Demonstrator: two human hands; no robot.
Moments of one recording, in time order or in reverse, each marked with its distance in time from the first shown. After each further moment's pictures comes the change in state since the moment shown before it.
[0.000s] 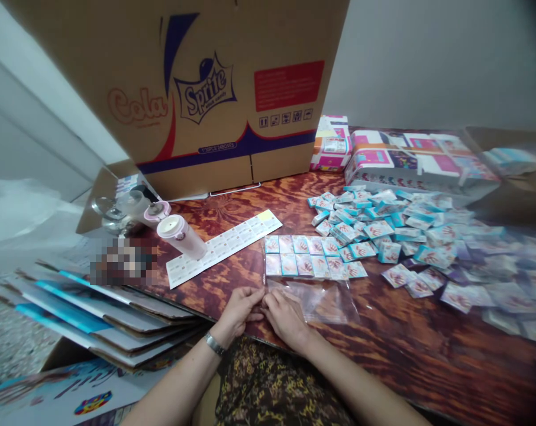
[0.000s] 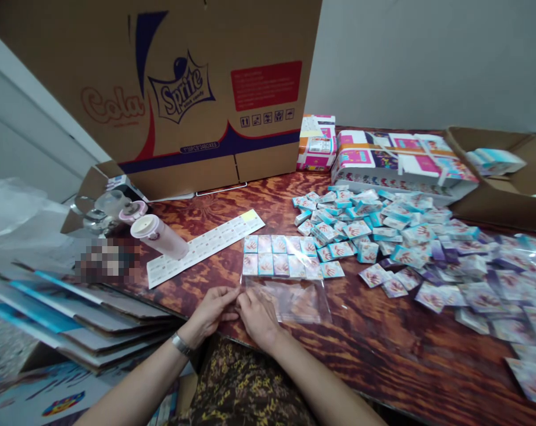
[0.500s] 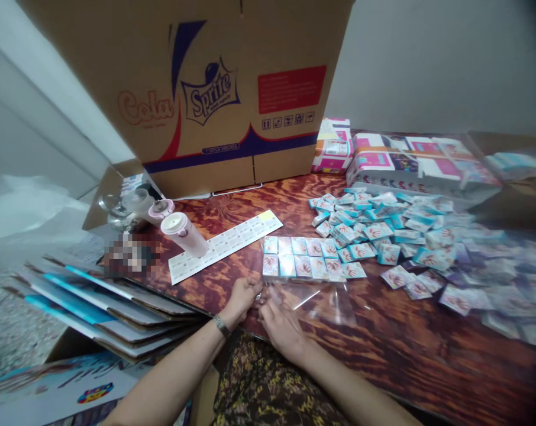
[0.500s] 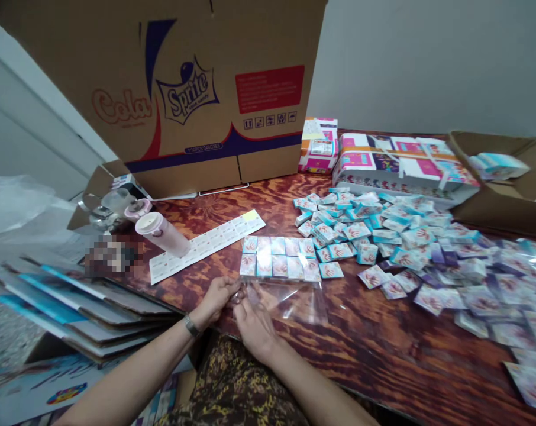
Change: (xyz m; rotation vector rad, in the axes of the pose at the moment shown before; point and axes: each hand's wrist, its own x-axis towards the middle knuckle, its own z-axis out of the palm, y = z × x) left_hand 0.023 -0.006 0.003 0.079 0.060 0.138; right_hand -0.015 -0.004 0.024 -0.064 0.098 -0.129
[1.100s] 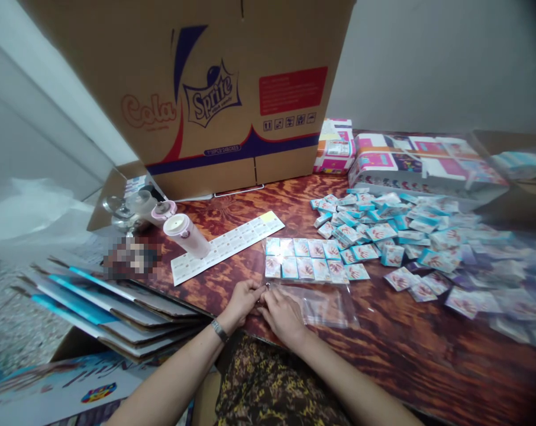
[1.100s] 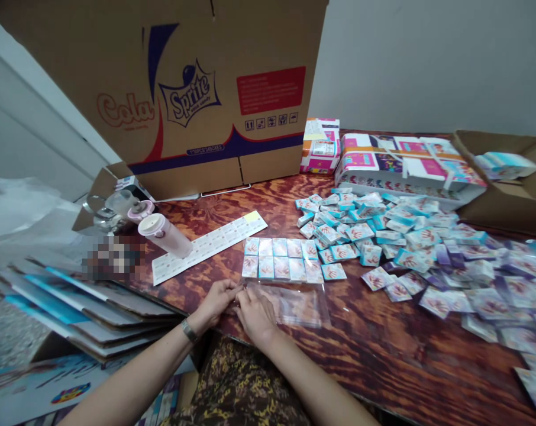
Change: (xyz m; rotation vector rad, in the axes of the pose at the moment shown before) left_hand -0.004 -0.003 -0.006 0.051 -0.002 0.035; right_hand 0.019 0.001 -0.018 0.030 -0.060 0.176
